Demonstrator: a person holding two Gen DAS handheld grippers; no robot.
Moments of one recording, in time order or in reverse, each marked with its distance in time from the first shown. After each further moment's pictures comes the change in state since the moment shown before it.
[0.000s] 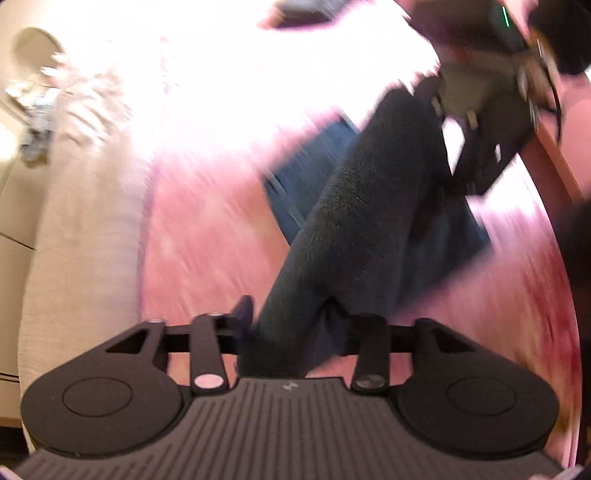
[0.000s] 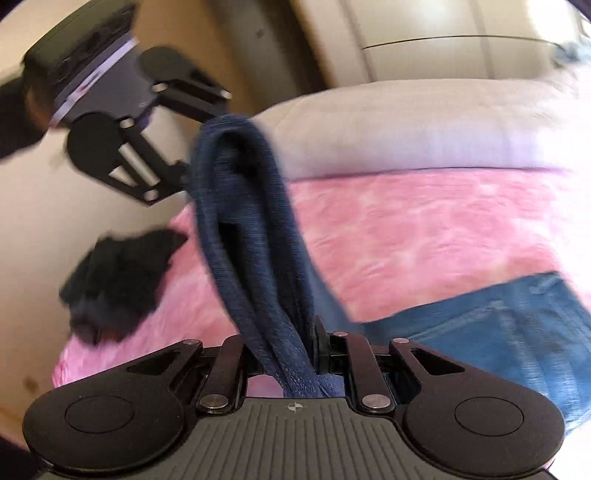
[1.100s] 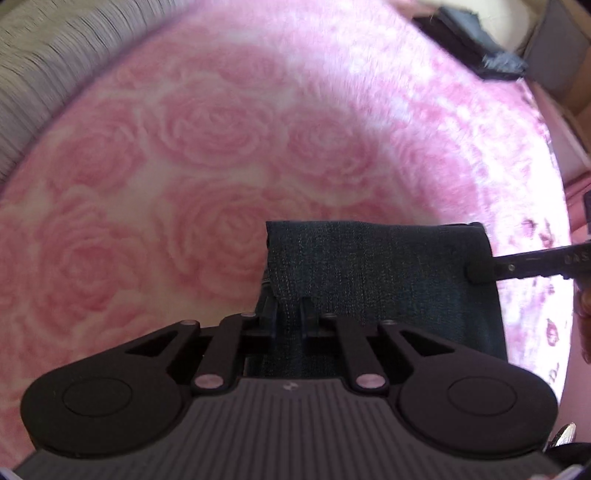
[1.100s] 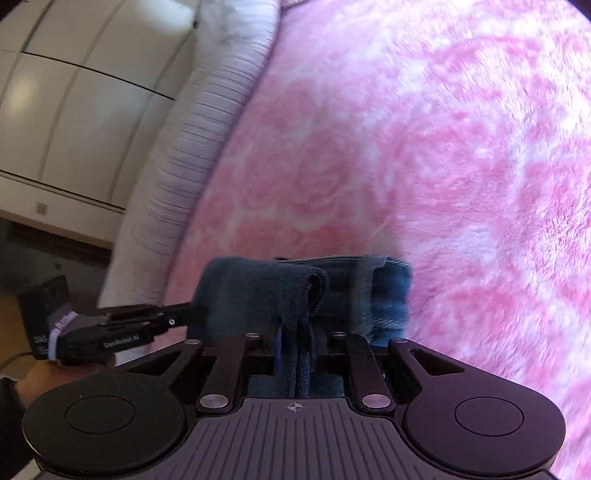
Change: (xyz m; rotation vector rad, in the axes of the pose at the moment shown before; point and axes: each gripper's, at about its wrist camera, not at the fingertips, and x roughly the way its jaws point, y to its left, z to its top) left arm 0.331 0.088 0.081 -0.602 0.128 -0.286; right arm -0.038 -0.270 -0.084 1.028 -0.243 -0.225
